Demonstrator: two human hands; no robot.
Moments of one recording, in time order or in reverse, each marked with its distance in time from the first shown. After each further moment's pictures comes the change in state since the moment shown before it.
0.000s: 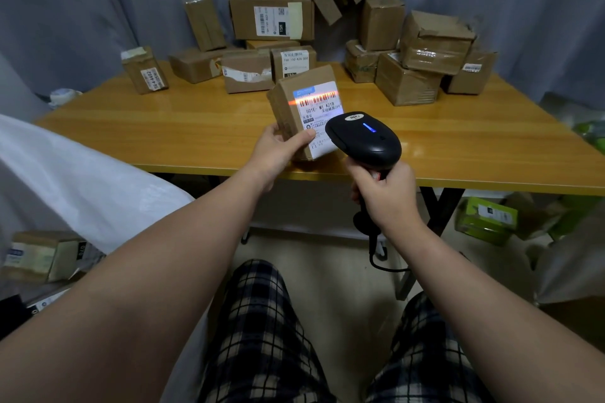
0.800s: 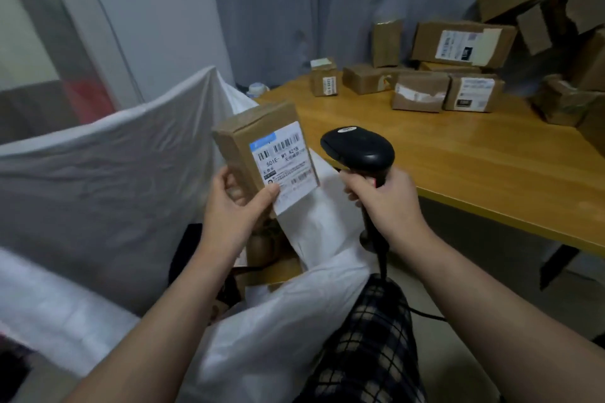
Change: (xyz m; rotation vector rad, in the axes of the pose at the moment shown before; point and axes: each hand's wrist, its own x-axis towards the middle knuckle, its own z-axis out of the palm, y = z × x) left_hand -0.200 -0.042 -0.214 0.056 0.814 0.093; right_hand -0.052 -0.081 0.189 0.135 -0.531 0.026
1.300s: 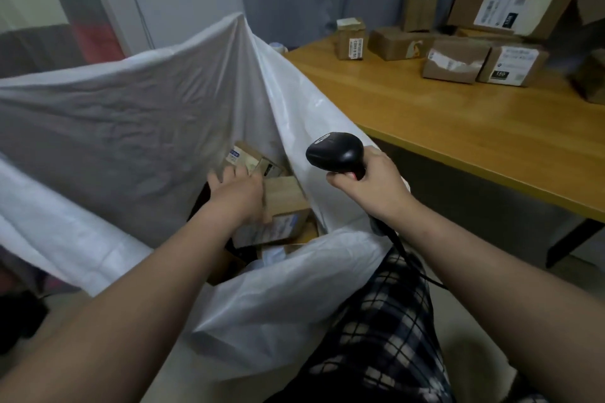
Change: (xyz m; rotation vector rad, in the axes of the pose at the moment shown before) left_hand 0.031 -0.044 -0.030 1.478 -0.543 -0.101; right_hand -0.008 0.025 0.050 -0.515 -0.188 -0.070
